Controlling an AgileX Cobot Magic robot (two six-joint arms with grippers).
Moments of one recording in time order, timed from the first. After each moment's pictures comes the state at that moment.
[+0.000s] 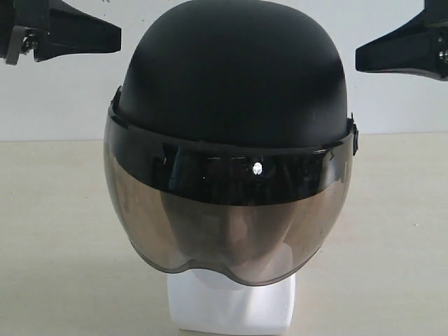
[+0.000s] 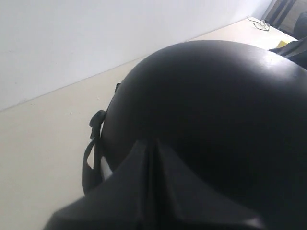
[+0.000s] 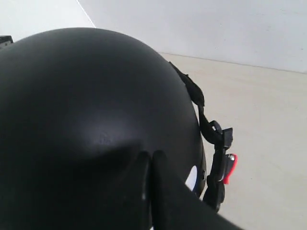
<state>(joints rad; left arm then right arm) 0.05 1.36 -1.17 -1.25 0.93 1.17 -0.09 1.28 -1.06 1.24 1.03 -1.03</state>
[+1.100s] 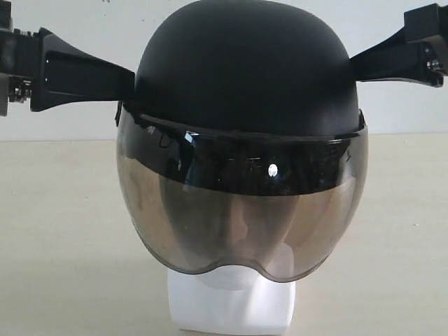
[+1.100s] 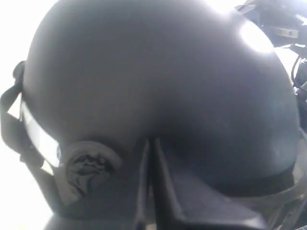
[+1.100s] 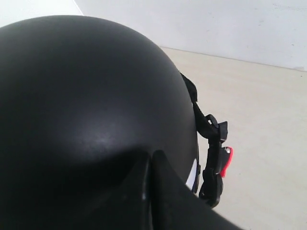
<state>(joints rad) -0.08 1.19 -0.99 -1.20 0.90 1.03 -0.05 1.28 -1.06 1.18 0.97 -1.02</state>
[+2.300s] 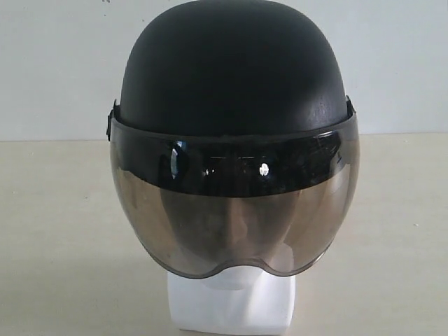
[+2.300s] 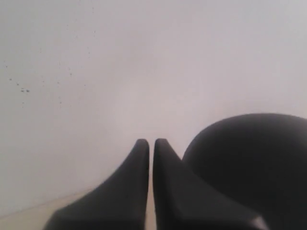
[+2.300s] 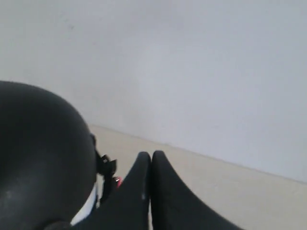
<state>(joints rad) -0.08 0.86 -0.87 -1.10 0.32 1.05 -0.05 0.91 -0.93 1.04 0.54 -1.01</state>
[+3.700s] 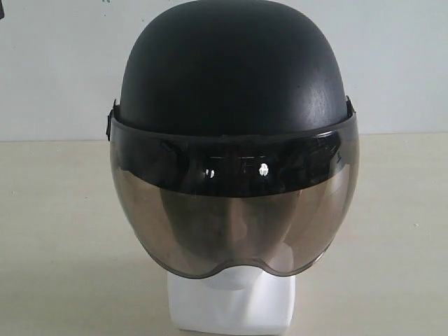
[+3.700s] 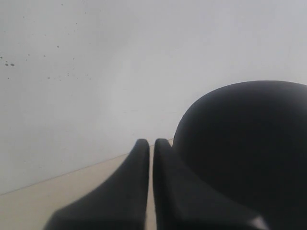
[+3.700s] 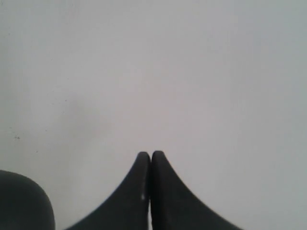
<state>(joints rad) -0.08 0.86 -0.84 -1.09 0.35 1.05 -0.05 0.39 -0.70 1.02 0.22 -0.98</state>
